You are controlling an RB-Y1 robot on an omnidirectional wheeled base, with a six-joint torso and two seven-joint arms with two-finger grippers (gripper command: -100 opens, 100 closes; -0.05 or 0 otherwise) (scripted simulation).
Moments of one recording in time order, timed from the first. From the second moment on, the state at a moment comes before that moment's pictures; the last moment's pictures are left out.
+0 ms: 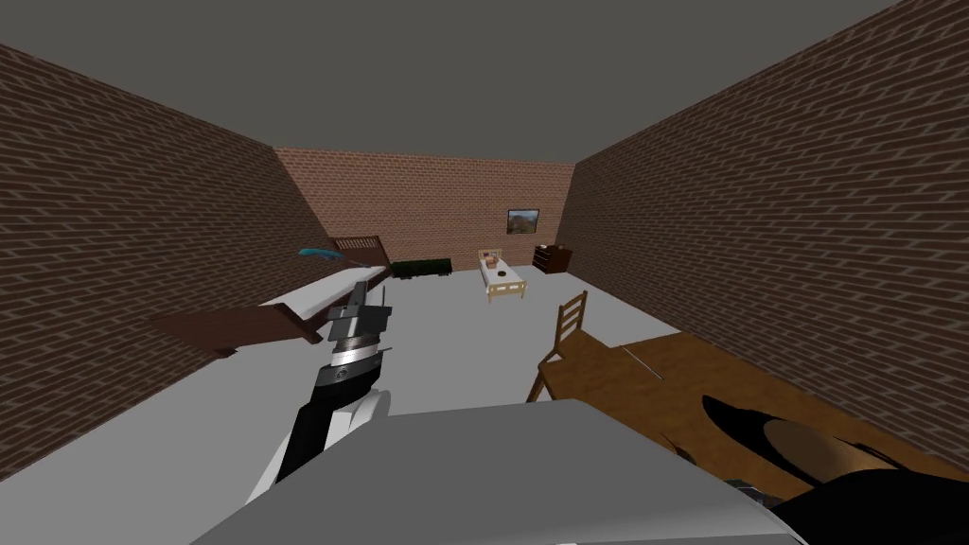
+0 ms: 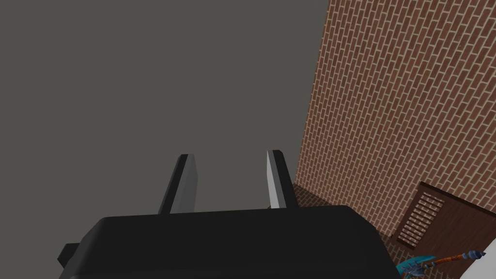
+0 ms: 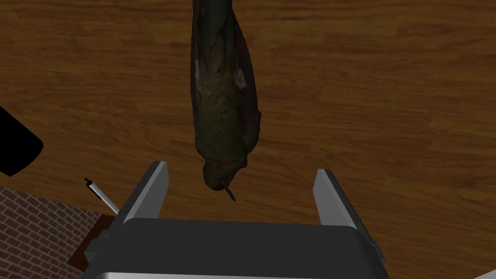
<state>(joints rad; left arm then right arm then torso) 0.53 0.03 0.03 -2.40 0.02 -0.41 0.16 0.55 -1.12 0.50 -0.98 0.68 -0.19 -0.04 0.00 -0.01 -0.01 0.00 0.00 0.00</state>
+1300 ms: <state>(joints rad) 0.53 0.03 0.03 -2.40 0.02 -0.41 0.16 0.56 -0.99 0.54 -0.85 0.67 -0.18 0.00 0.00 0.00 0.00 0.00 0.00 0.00</state>
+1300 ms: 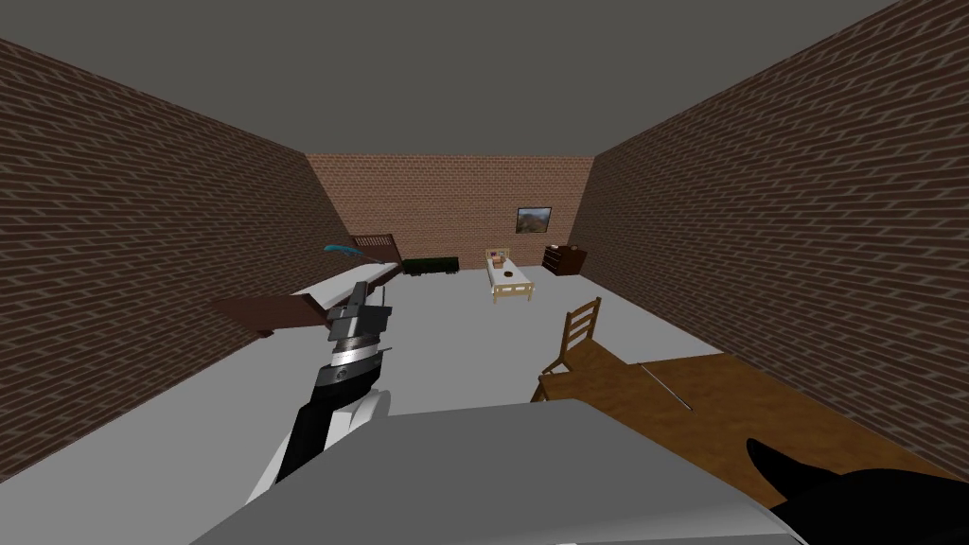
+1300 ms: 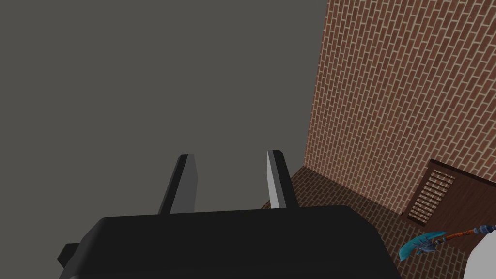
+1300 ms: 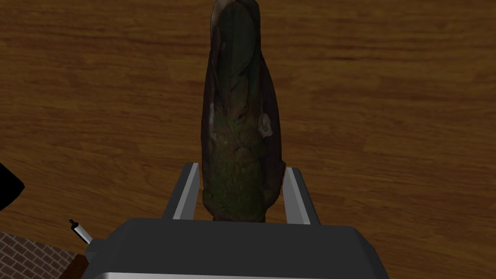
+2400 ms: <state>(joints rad) 0.53 0.03 0.03 -2.40 0.02 -0.41 0.16 0.60 -1.14 0.50 -0.93 0.68 -0.20 -0.01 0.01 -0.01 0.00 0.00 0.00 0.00</state>
